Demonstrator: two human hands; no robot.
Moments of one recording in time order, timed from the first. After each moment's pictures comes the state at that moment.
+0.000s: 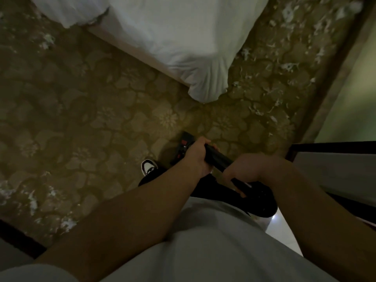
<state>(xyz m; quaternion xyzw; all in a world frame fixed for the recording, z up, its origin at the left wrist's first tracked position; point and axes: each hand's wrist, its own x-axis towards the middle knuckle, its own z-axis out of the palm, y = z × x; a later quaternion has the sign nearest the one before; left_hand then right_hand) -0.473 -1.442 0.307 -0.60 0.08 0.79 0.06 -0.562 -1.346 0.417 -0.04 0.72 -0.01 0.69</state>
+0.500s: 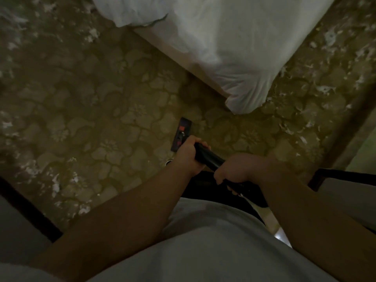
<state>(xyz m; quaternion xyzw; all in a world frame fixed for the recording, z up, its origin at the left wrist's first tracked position) -0.355 -1.593 0.303 -0.61 0.04 0.79 -0.05 -0.461 -1.502 0.406 -0.16 0.70 0.04 0.69</state>
